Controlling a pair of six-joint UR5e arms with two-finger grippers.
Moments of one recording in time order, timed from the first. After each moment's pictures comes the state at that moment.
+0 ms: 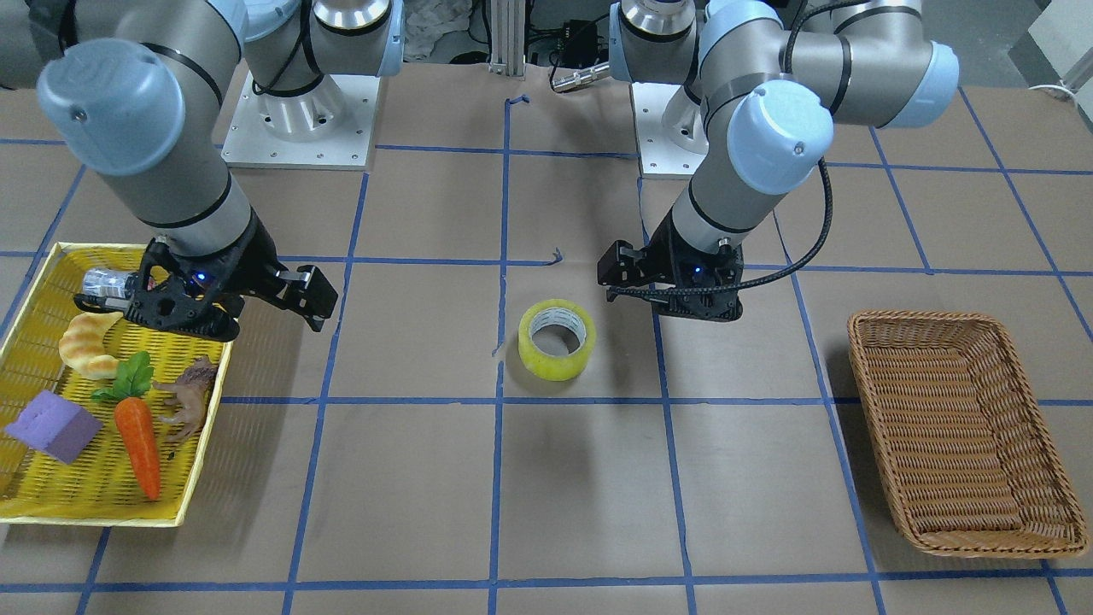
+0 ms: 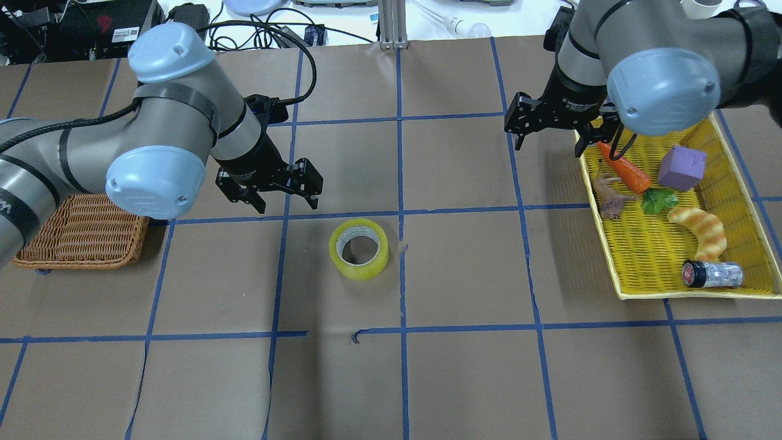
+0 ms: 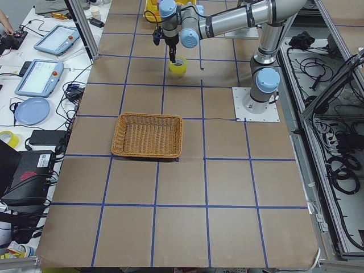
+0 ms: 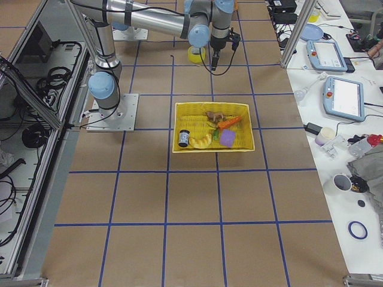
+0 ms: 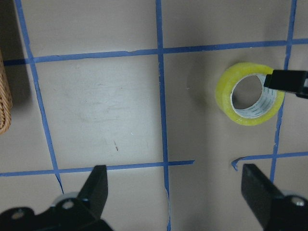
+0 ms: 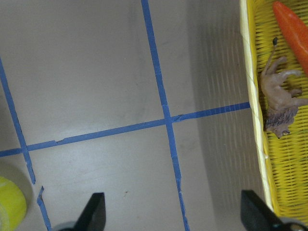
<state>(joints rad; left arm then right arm) -1.63 -1.72 -1.84 -1.24 1.42 -0.02 1.56 -1.42 1.64 -1.79 -1.55 0.18</state>
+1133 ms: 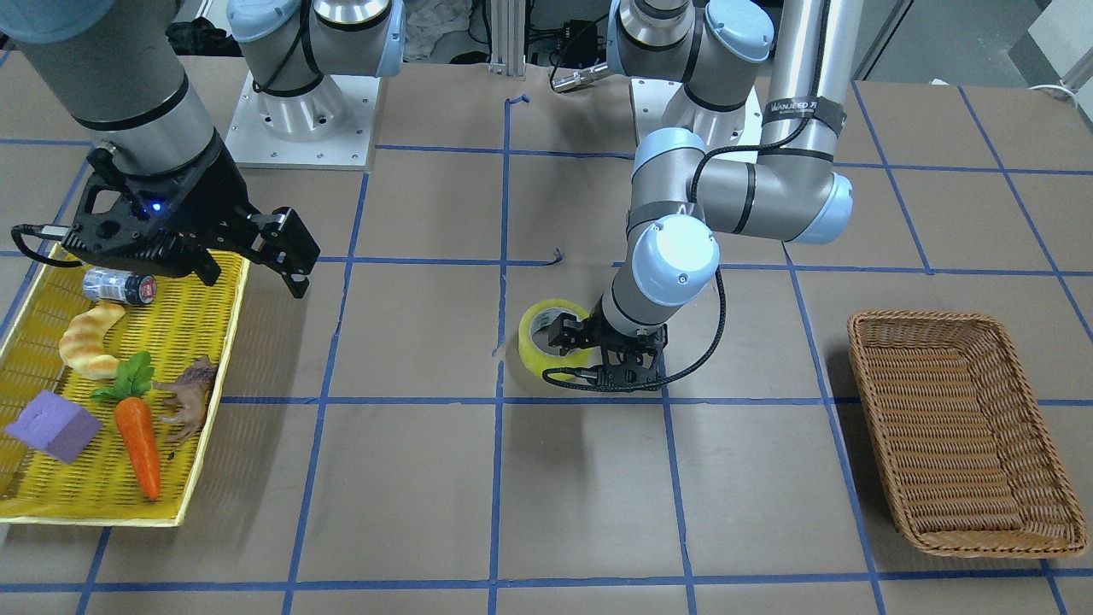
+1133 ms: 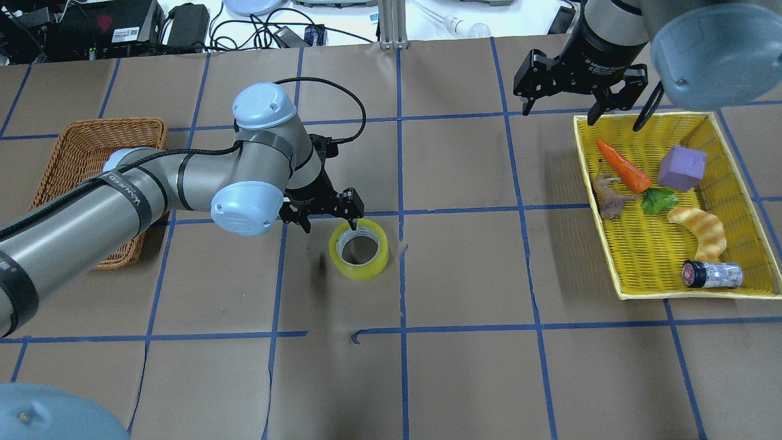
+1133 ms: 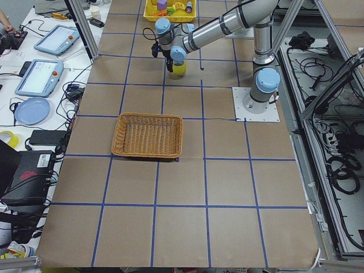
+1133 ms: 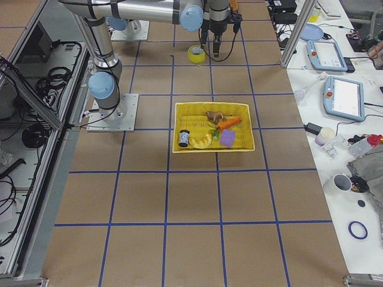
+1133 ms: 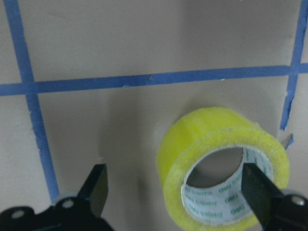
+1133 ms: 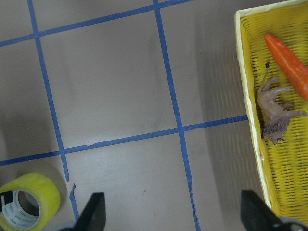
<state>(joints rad) -1.72 -1.95 -1.90 -0.99 1.43 -0.10 1.56 -1.49 1.58 -1.74 -1.50 0.18</state>
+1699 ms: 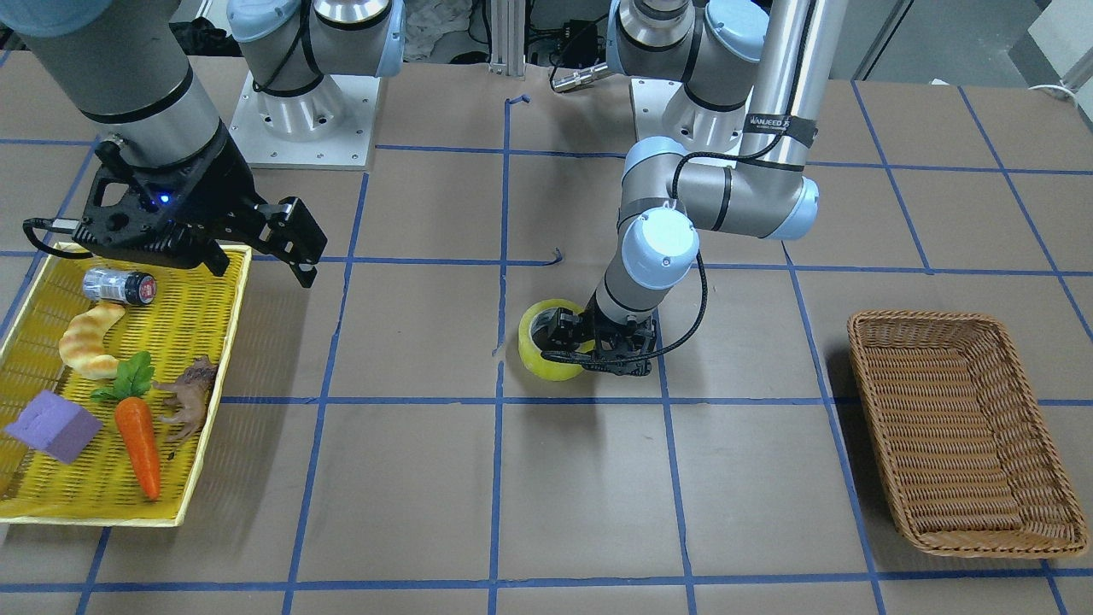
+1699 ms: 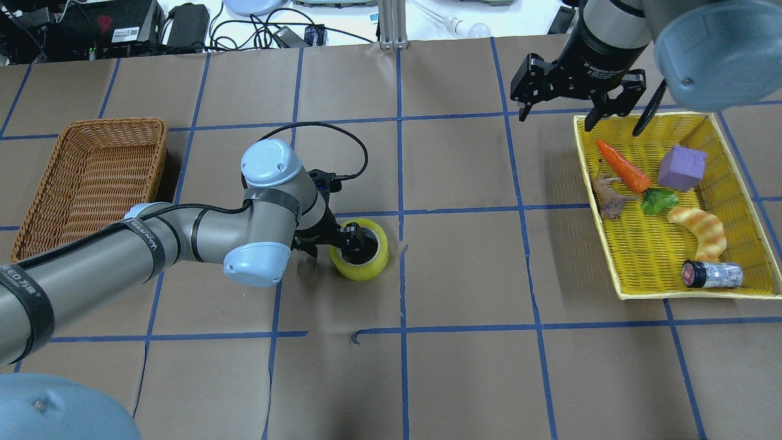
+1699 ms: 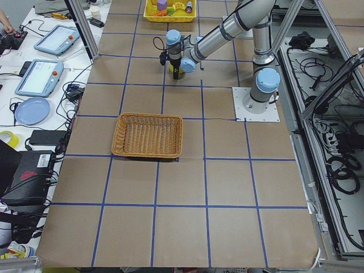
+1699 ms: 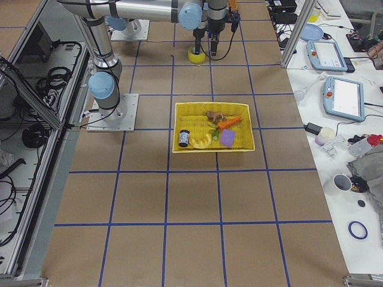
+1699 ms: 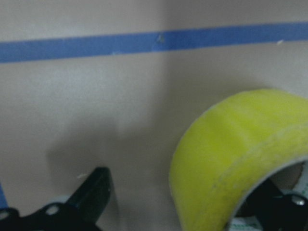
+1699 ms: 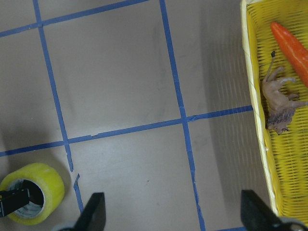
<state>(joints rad) -1.72 -1.96 -2.04 -0.75 1.43 -0.08 1.56 -1.50 1.58 -1.72 -1.49 0.18</state>
